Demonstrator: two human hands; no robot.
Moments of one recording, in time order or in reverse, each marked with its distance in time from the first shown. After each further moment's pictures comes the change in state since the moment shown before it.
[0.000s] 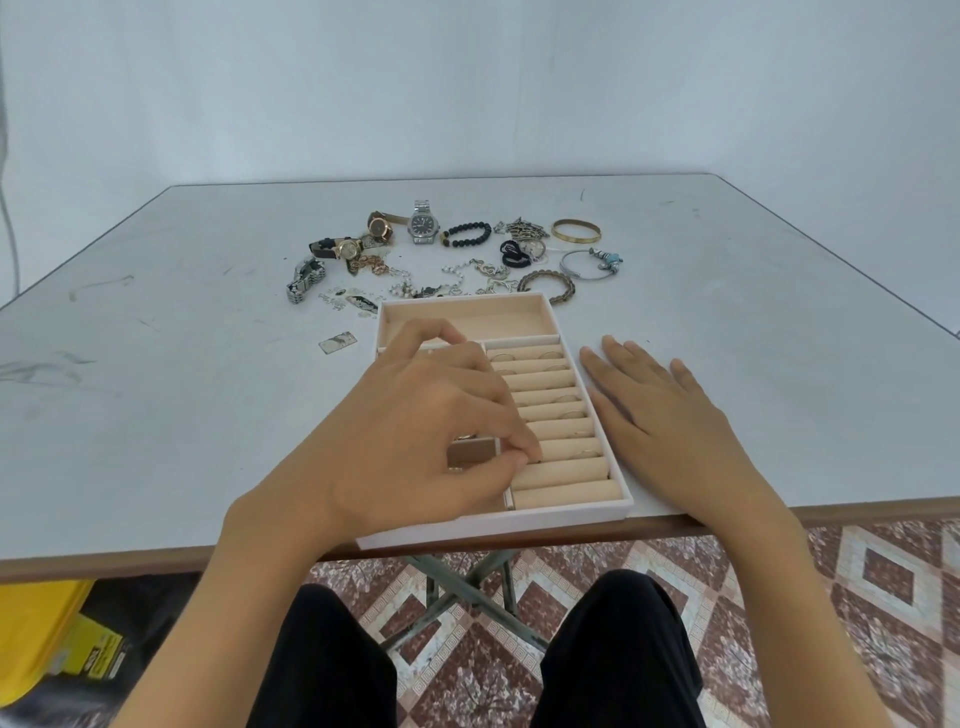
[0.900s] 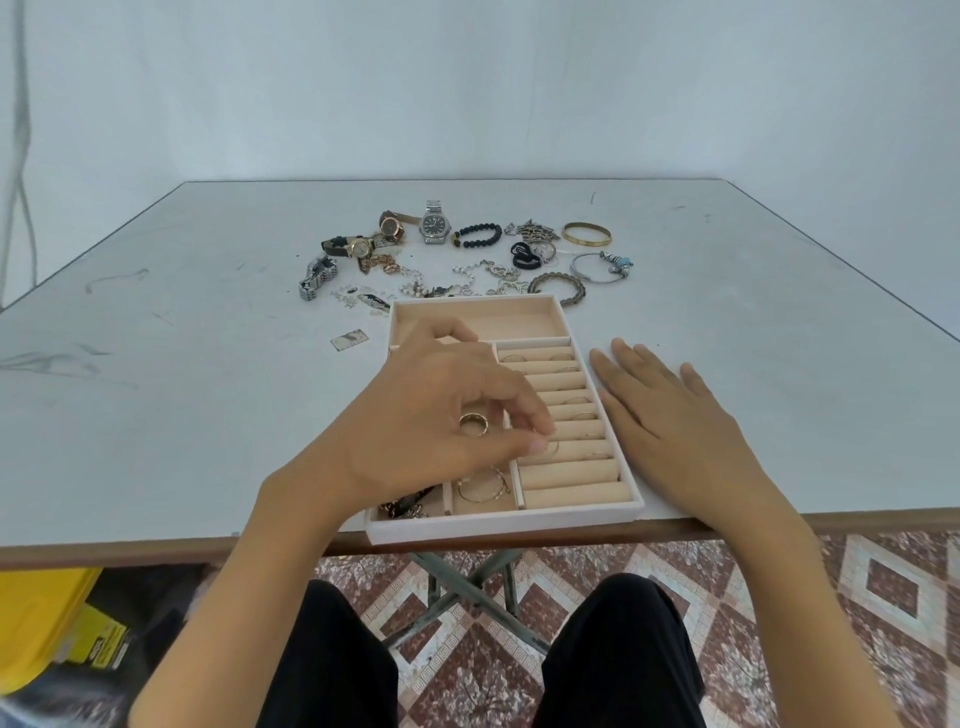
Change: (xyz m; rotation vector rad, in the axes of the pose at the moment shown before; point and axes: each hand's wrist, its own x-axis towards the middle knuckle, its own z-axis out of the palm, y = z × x) left_hand 0.006 -0.009 0.006 -0.294 0.061 -0.162; right_hand 0.002 0.001 0.002 -0.054 -0.021 0.002
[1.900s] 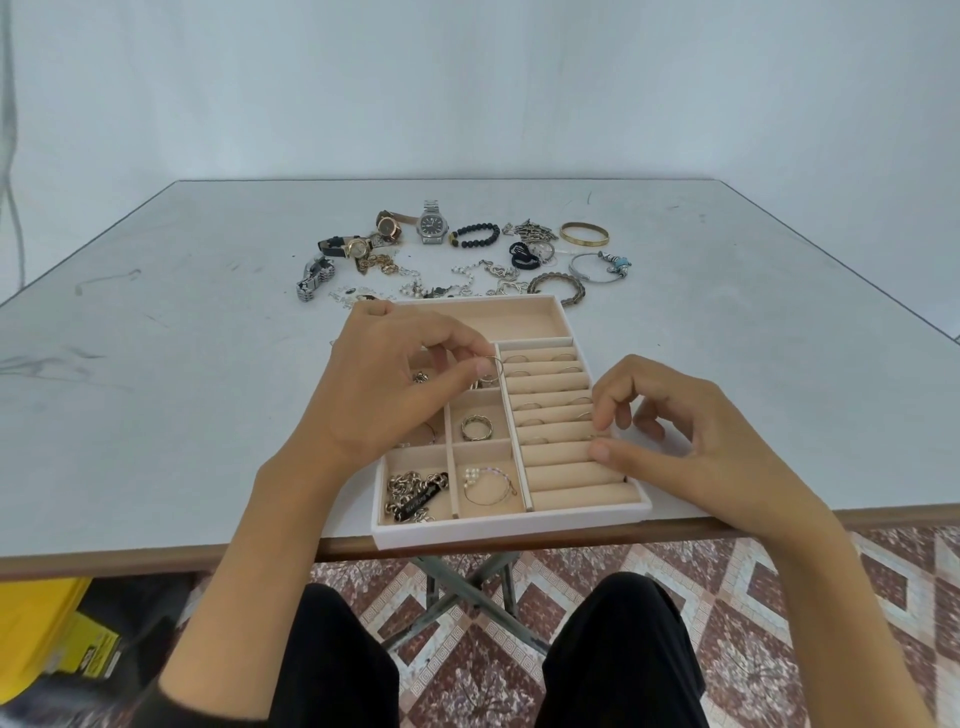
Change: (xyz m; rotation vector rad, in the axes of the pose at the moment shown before) left_hand 0.001 -0.036 -0.004 0.012 0.313 -0.116; right_hand -0.019 0.001 -0.012 0.803 0.102 -0.412
